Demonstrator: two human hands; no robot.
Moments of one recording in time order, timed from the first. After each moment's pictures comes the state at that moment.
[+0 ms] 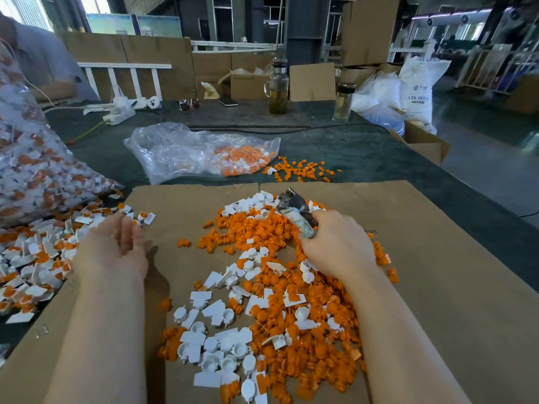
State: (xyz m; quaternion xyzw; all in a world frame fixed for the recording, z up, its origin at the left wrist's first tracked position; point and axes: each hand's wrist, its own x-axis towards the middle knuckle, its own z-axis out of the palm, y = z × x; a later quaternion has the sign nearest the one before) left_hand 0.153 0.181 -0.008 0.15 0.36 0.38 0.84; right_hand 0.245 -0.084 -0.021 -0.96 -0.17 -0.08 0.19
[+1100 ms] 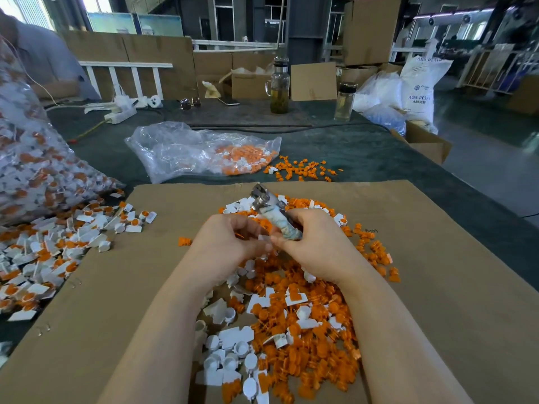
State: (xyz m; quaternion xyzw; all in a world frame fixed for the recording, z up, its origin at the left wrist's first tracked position) left_hand 0.166 0.091 -0.007 0.87 0.11 0.08 0.47; right_hand 0.231 -0.068 -0.011 -0.88 -0.31 0.00 0.36
